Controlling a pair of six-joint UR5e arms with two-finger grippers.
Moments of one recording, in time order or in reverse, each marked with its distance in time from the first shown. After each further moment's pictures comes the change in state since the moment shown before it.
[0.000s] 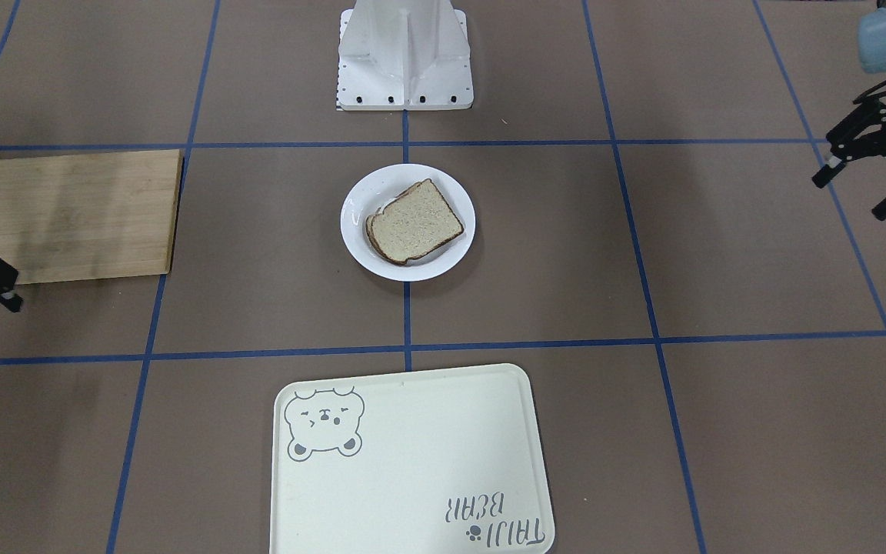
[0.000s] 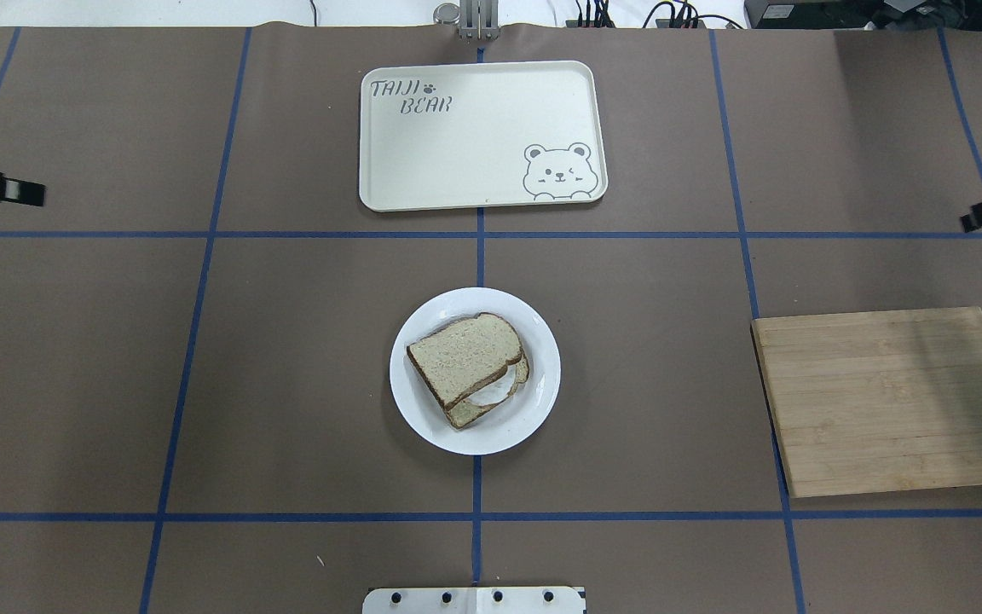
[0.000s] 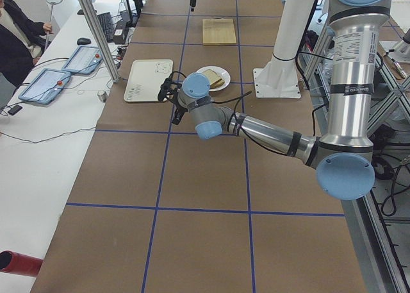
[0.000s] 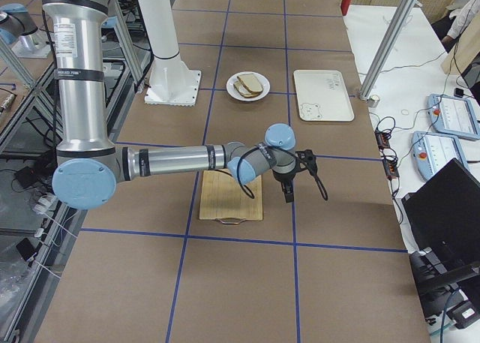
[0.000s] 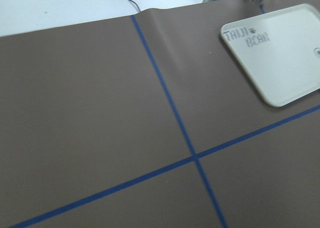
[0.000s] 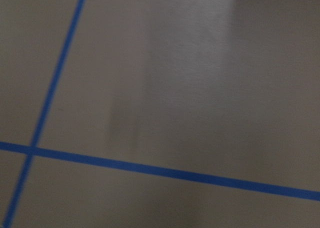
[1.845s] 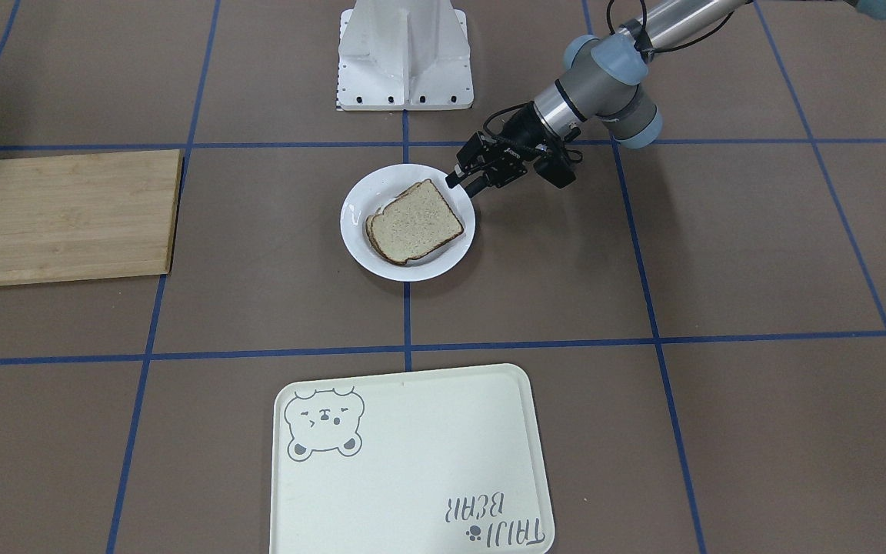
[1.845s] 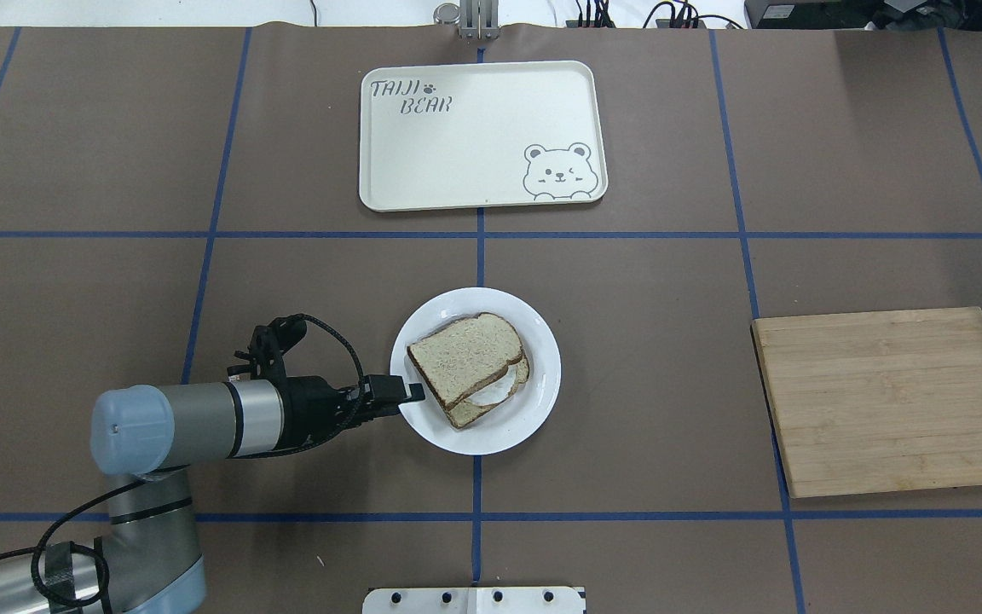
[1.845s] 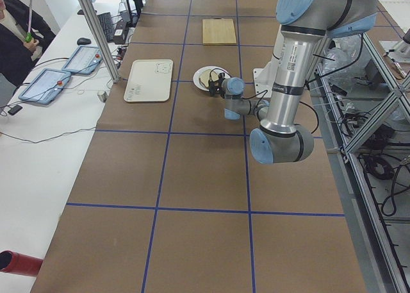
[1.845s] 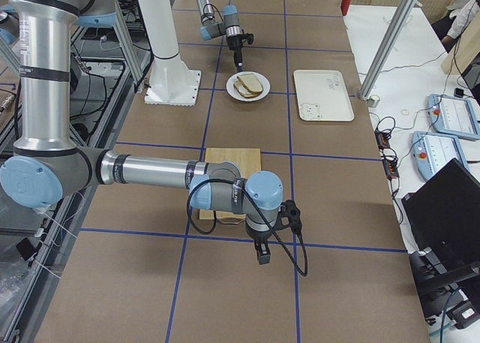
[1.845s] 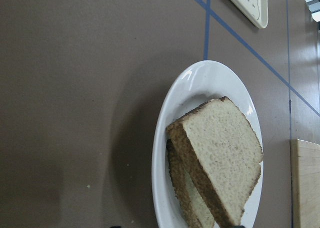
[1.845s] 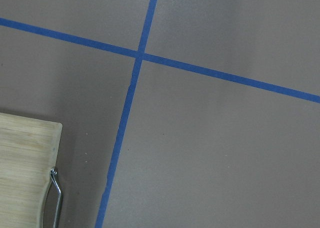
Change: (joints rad) left arm 0.811 -0.310 0.311 -0.410 0.720 -0.816; right arm 0.326 -0.068 0.007 -0.434 0.070 -0.603
